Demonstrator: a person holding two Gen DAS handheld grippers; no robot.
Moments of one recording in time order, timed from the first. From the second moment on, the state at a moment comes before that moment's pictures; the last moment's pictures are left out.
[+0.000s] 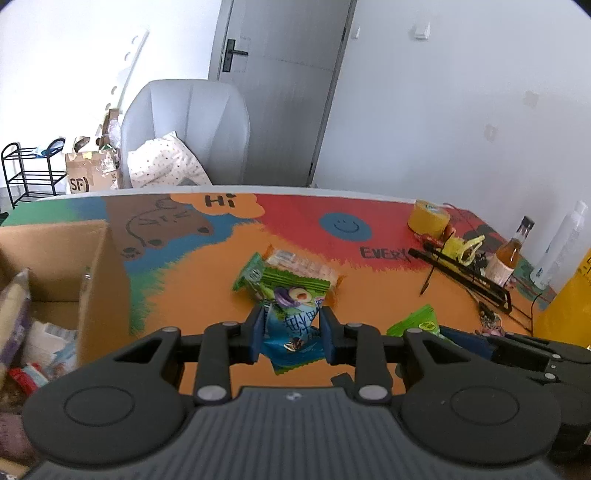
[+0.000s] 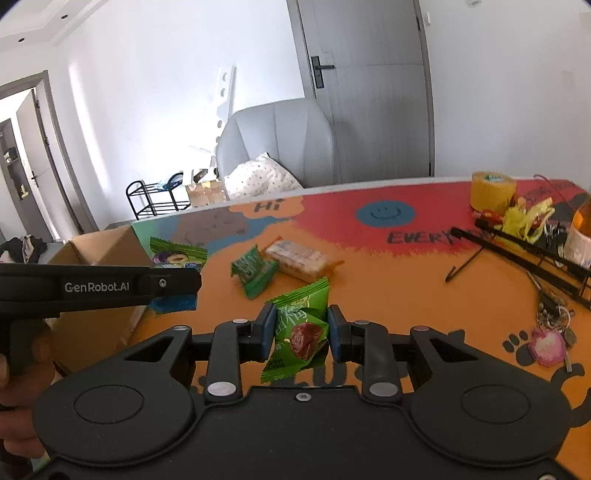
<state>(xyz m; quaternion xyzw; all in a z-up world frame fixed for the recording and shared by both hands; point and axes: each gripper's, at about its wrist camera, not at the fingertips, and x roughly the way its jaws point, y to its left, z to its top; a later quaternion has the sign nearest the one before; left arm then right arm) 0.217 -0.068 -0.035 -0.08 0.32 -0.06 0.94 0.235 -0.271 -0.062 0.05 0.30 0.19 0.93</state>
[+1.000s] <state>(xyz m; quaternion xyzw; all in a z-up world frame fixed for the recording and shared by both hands) 0.165 0.009 -0.001 -0.10 0.29 0.01 0.95 0.222 -0.198 -0.025 0.02 0.26 0.27 0.93</state>
